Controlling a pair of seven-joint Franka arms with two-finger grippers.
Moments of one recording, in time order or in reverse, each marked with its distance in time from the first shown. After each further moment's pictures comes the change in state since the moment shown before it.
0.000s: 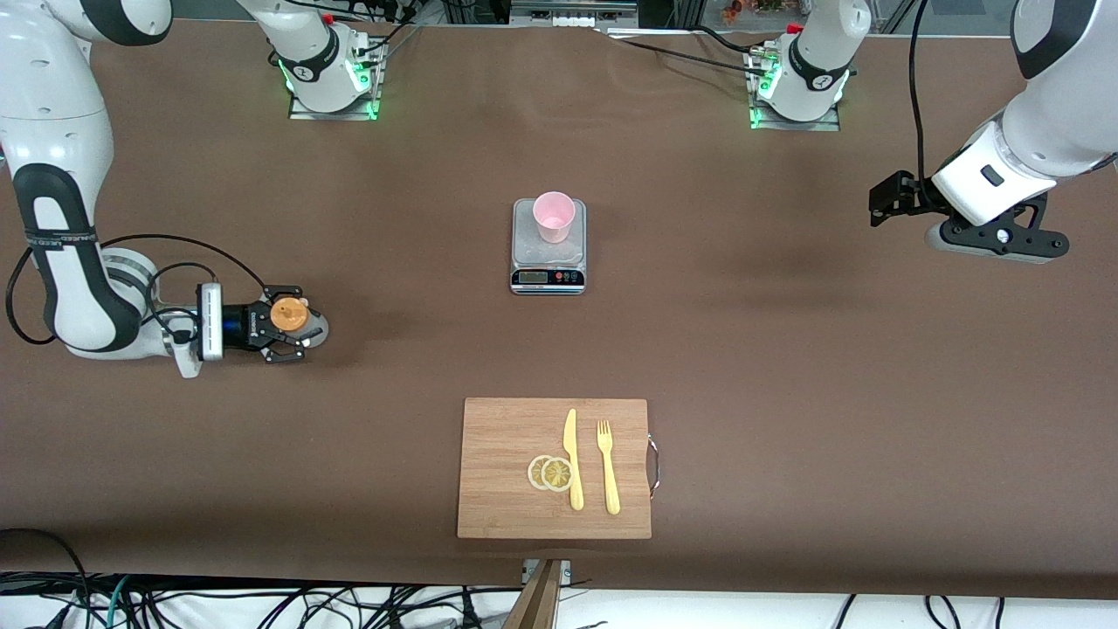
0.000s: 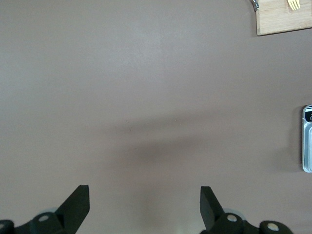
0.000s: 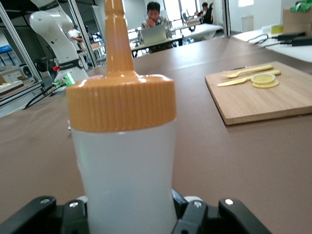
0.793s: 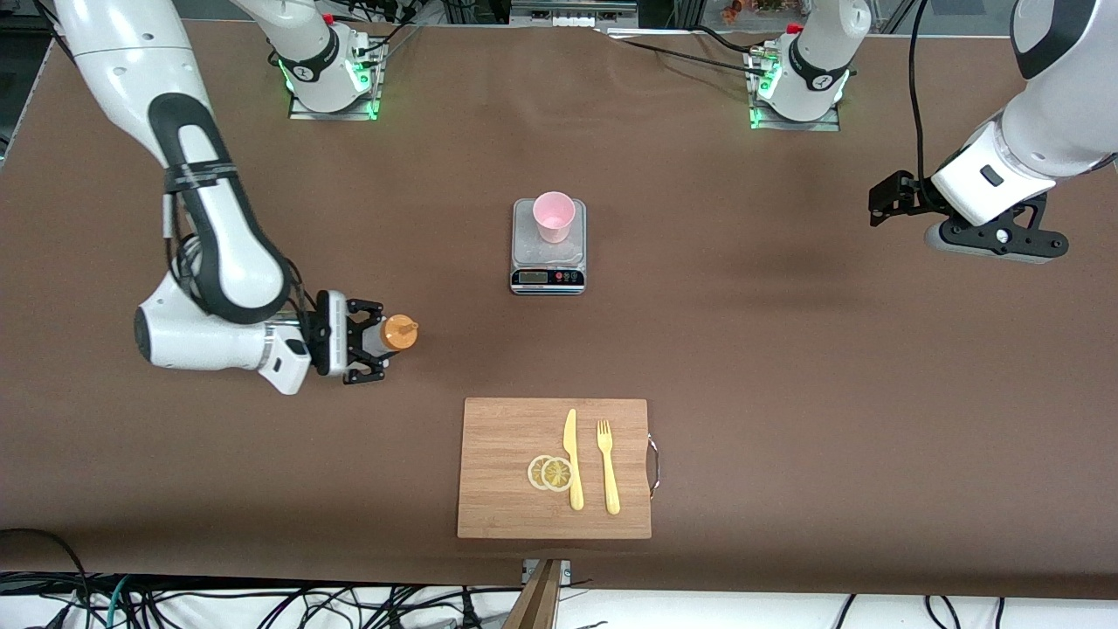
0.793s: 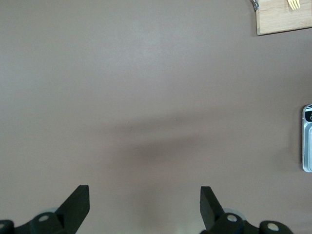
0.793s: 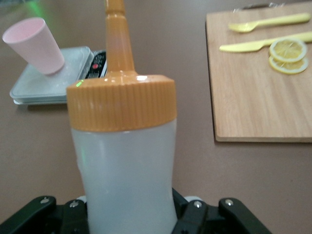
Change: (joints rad) left arm 0.000 0.000 0.000 0.000 0.000 -0.001 0.000; right arm 0.378 -0.171 0.003 0.015 -0.321 0.408 0.412
